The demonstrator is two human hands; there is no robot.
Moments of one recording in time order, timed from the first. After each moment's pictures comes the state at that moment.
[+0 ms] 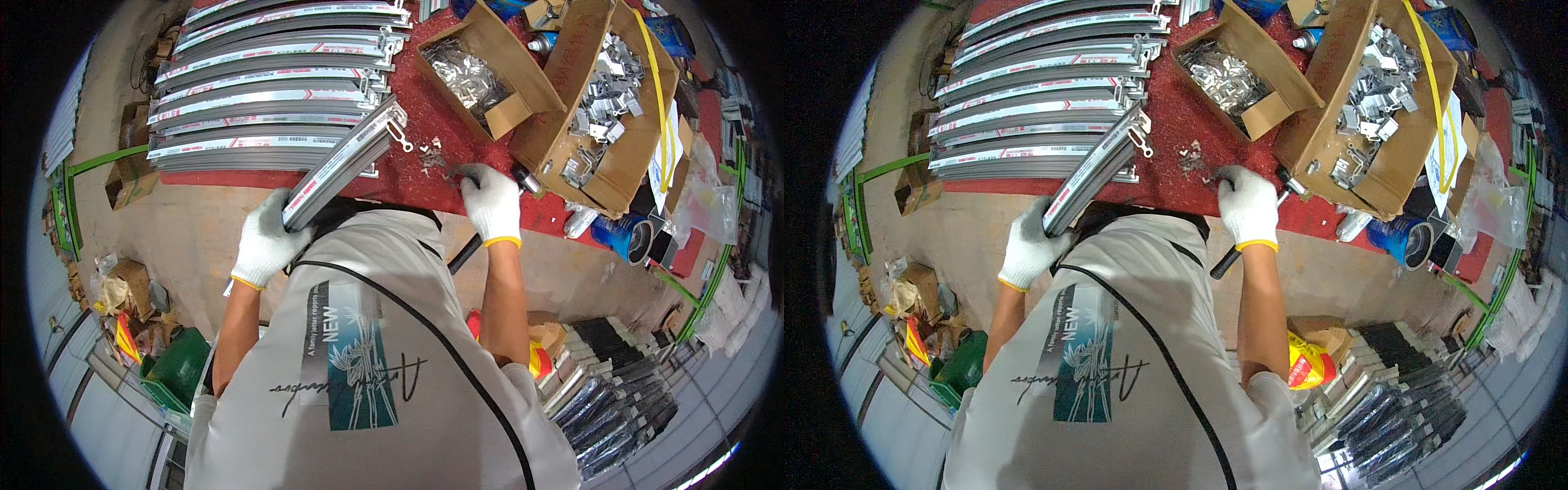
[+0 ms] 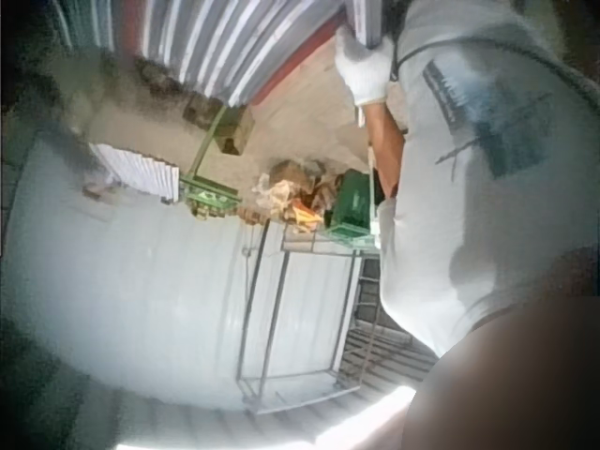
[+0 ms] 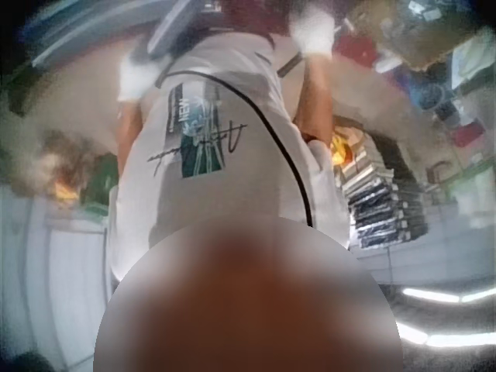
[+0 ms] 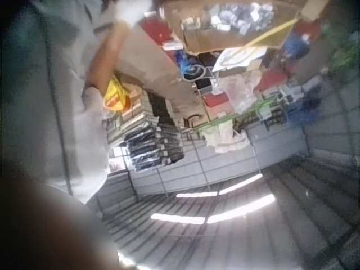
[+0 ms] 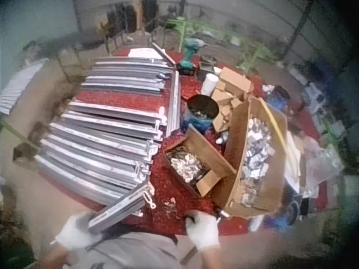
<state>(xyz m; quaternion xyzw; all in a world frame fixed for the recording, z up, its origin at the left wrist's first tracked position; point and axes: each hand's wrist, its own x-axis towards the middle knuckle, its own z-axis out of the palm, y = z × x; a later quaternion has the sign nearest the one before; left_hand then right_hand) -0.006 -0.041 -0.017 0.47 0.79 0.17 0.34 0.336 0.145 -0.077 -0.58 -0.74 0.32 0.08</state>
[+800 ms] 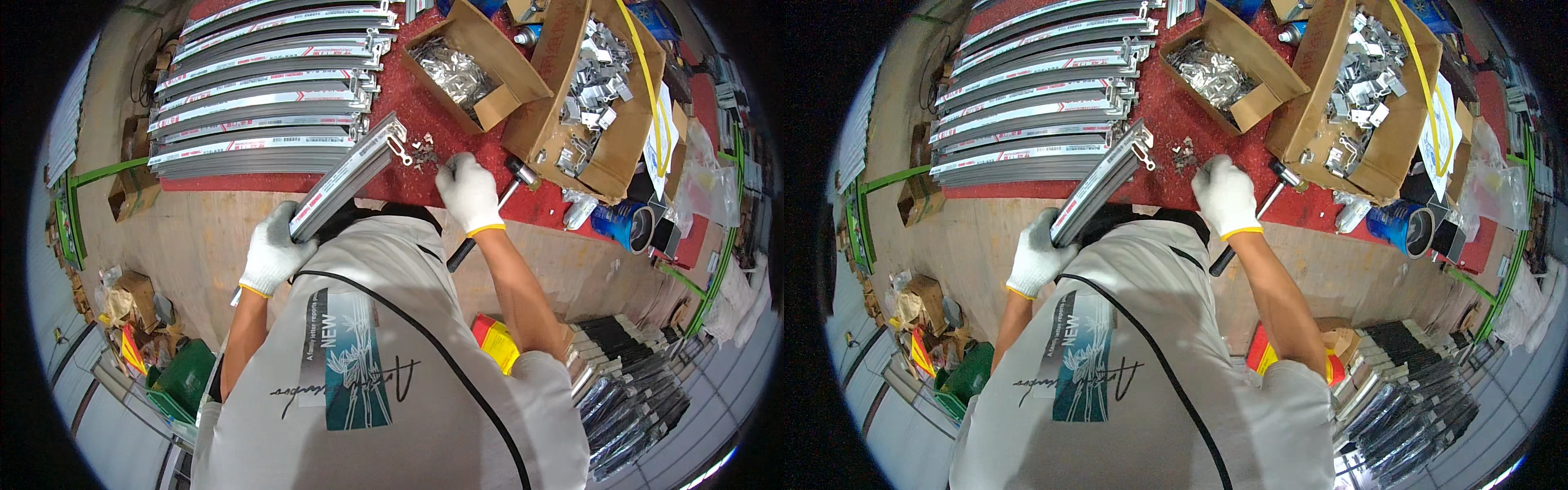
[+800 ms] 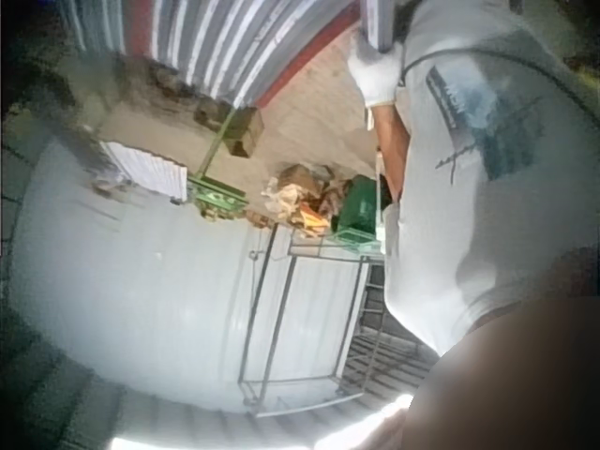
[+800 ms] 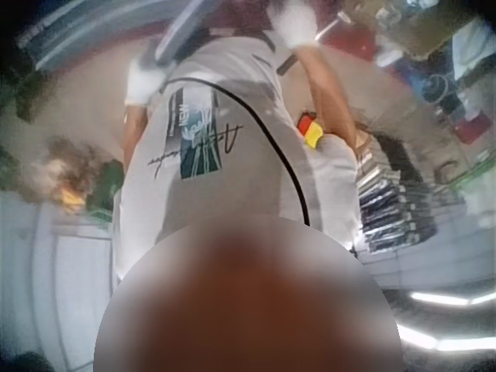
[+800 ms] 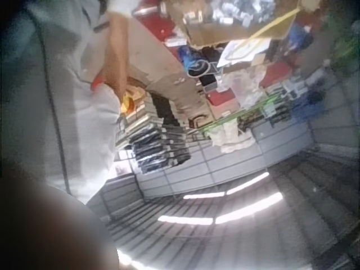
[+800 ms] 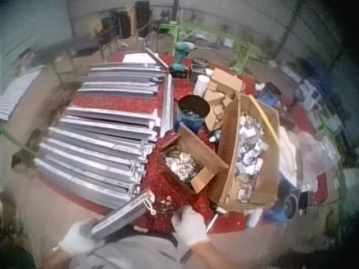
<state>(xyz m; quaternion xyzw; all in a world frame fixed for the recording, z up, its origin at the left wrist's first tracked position) 0.014 -0.057 -0.023 0.47 0.79 0.16 0.36 0.319 0.136 -0.106 -0.58 -0.76 0.29 0.06</state>
